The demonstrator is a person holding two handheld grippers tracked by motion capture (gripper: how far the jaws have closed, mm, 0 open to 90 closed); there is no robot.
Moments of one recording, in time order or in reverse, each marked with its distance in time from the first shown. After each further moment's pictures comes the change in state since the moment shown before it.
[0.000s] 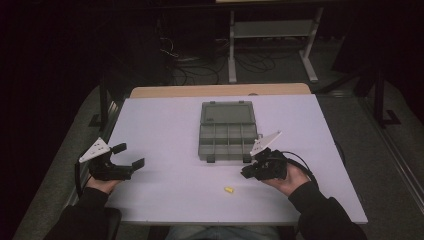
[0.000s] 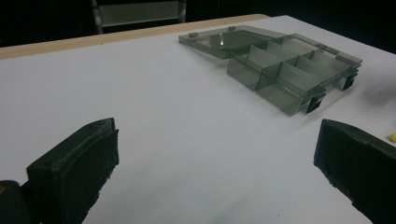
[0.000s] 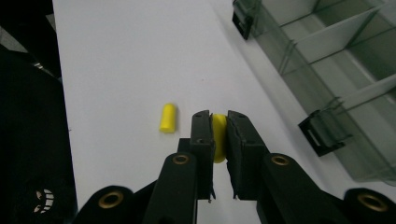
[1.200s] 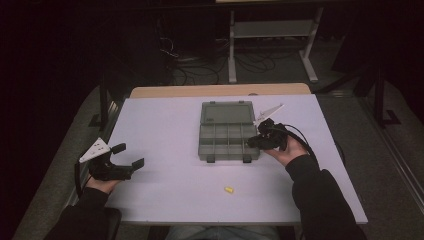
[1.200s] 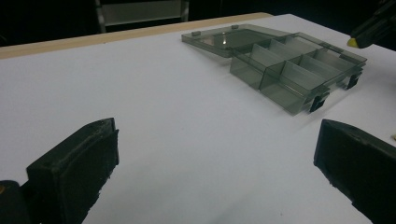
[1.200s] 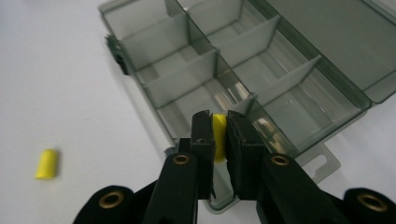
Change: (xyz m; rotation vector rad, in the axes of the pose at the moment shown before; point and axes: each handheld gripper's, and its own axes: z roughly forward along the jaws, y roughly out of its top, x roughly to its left) left arm 0.000 0.000 0.000 0.002 0.010 0.000; right arm -0.070 0.029 -0.004 0.000 -0.174 0.069
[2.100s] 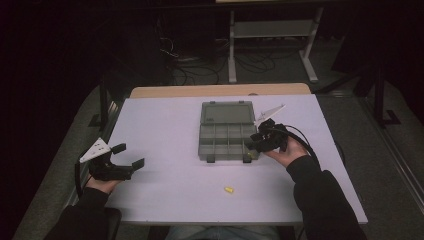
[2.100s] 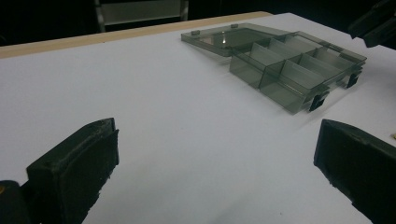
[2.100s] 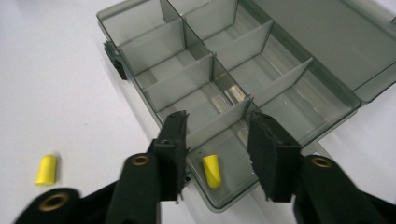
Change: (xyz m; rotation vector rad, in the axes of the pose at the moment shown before) left arm 0.000 0.000 0.001 0.001 -0.001 -0.002; right arm 0.007 0.000 -0.008 -0.029 -0.028 0.010
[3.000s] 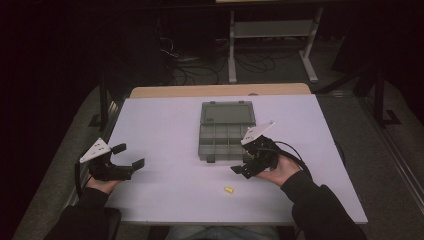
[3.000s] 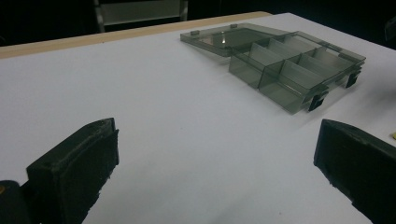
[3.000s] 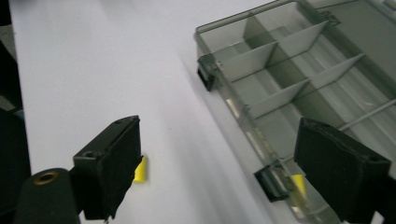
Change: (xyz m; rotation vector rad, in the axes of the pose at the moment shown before) left arm 0.000 0.000 0.000 0.000 -0.002 0.001; right arm 0.068 0.002 -0.005 -0.030 0.084 -0.109
